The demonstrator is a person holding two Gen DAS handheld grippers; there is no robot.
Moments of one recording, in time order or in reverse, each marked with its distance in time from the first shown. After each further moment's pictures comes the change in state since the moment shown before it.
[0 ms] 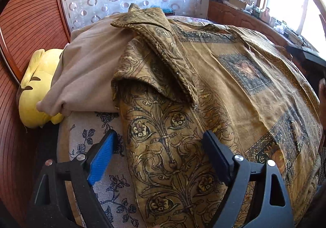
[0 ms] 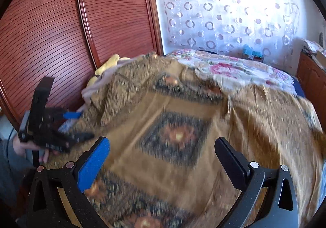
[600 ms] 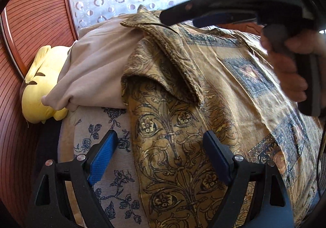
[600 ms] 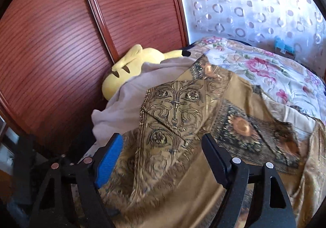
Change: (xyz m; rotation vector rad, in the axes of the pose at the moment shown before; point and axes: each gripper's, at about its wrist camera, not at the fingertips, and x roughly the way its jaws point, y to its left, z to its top) left arm -0.005 0.010 -0.007 -0.047 -0.029 0.012; right arm 0.165 0.054 0.099 -0.025 0.141 0.157
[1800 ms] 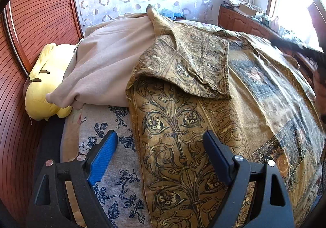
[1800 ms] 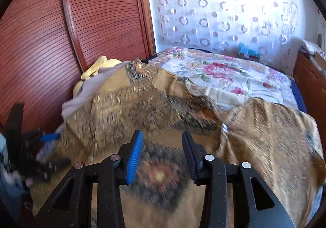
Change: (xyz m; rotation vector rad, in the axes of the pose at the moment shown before) left arm -0.001 0.003 0.001 -0.025 -0.006 0.024; right arm -0.089 -0.026 -0.077 0.030 -0.117 -0.212
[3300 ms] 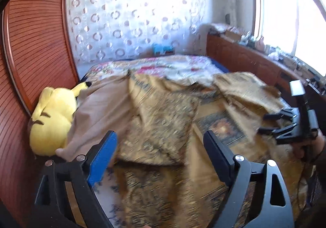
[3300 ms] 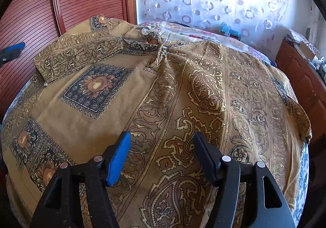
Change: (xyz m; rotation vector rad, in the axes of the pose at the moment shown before) left arm -0.069 -0.045 0.054 0.068 -0.240 -0.044; right arm -0.018 -0.054 -0.078 -0.006 0.169 -0.124
